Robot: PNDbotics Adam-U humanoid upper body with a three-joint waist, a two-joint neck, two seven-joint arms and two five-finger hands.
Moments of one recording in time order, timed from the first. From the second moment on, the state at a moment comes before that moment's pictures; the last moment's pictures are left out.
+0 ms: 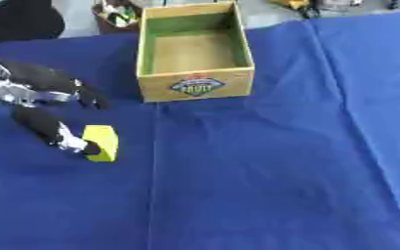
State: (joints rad) left arm -0.56 1.01 -0.23 -1.75 -0.55 -0.13 -0.91; right arm -0.29 -0.39 -0.02 -1.98 0.29 -0.17 -0.56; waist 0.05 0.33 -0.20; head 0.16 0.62
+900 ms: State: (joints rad) left arm -0.57 1.00 -0.27 -1.66 -0.66 -0.14 -0.91; right arm -0.29 -0.38 -0.02 -1.98 0.29 -0.17 -0.56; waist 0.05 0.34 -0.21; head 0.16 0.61
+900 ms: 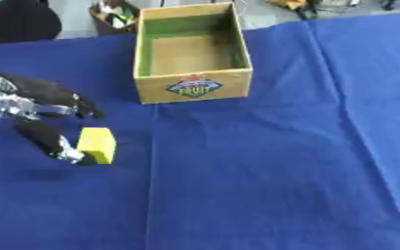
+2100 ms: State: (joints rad) left arm -0.62 0.93 -0.29 -1.55 -0.73 -0.18 -0.90; right arm -0.30 -0.37 -0.02 -1.98 0.29 -0.16 -0.56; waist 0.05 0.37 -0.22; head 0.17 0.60
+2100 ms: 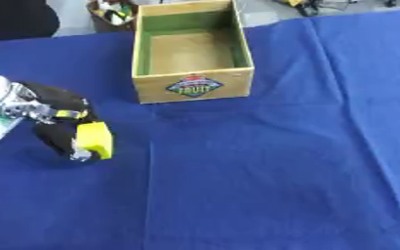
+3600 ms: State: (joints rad) left arm -0.96 0.83 -0.14 -1.69 -0.83 -0.01 -0.81; right arm -0.28 -0.38 -0.01 -1.98 0.29 -0.16 -0.56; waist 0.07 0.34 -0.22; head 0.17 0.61
